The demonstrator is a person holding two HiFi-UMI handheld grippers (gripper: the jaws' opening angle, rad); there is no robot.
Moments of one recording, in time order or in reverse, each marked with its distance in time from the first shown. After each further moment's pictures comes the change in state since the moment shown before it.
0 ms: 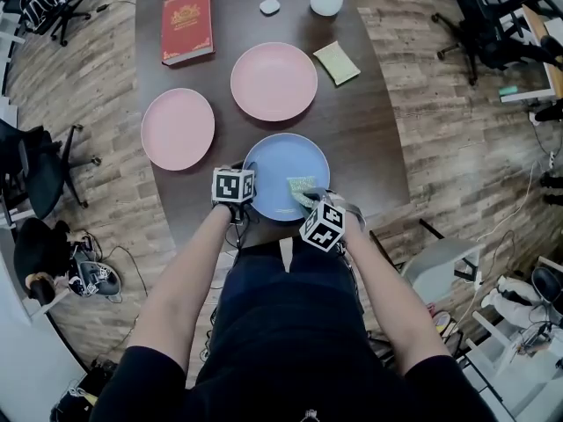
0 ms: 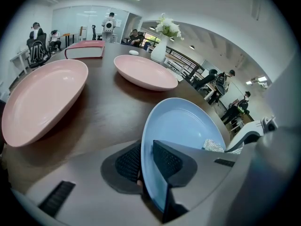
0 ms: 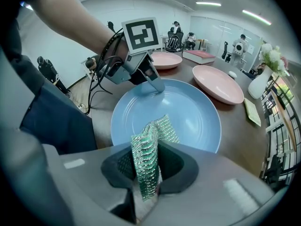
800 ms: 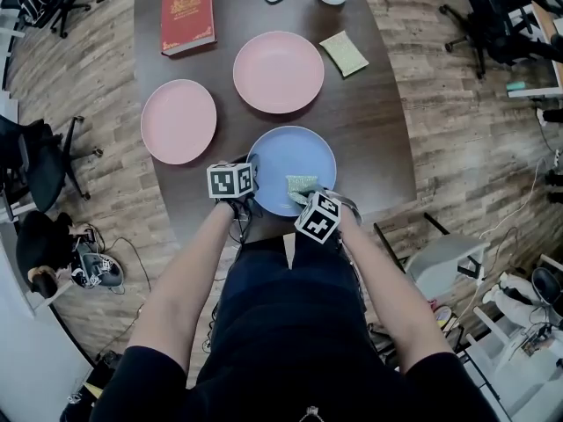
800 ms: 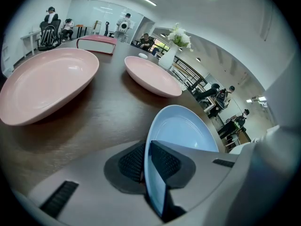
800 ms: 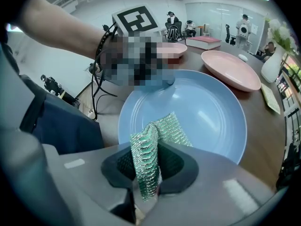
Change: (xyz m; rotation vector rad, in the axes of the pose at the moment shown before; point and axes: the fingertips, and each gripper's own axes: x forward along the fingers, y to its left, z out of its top) left arm 0.002 0.003 0.001 -0.152 -0.055 -0.060; right arm 0.022 0.024 0.007 0.095 0.064 0.161
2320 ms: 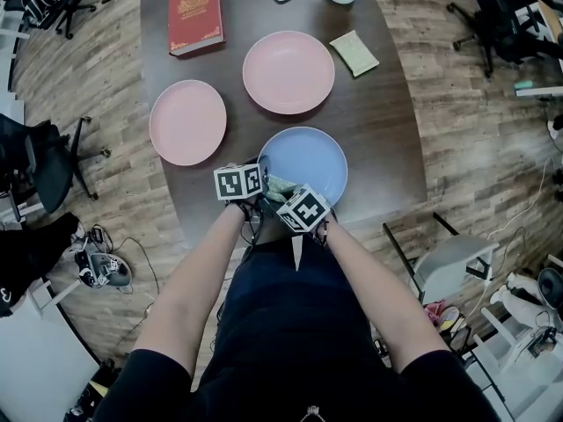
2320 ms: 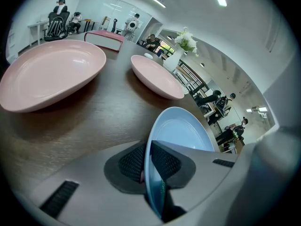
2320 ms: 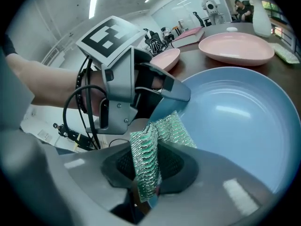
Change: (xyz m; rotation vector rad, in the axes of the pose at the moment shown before) left arm -0.002 0.003 -0.001 -0.075 -0.006 -0.023; right arm 0.035 0.033 0.085 0.332 -0.218 0.228
